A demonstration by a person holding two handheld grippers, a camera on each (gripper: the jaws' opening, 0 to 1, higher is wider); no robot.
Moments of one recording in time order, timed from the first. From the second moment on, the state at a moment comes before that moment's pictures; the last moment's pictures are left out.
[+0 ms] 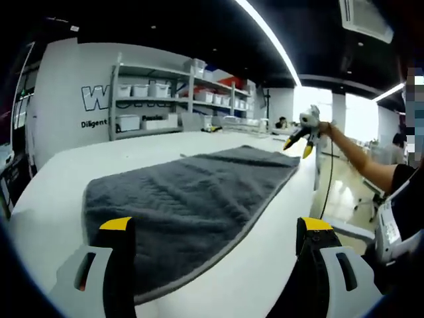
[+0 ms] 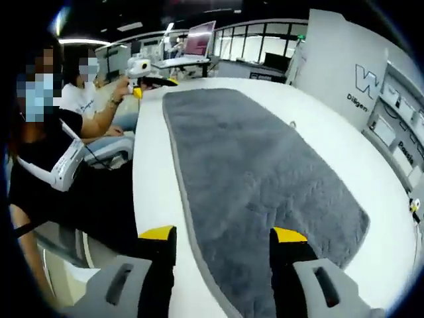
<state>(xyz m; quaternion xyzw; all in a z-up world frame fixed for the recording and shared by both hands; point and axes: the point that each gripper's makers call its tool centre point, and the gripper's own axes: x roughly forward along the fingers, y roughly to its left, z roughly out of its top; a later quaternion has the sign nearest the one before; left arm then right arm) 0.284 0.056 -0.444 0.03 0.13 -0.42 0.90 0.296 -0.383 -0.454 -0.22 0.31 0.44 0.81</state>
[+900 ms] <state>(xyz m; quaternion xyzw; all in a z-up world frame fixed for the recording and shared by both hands) 0.293 0.061 -0.453 0.03 0.15 -0.42 0.89 0.445 -0.449 -0.445 -0.19 0.23 0.21 0.93</state>
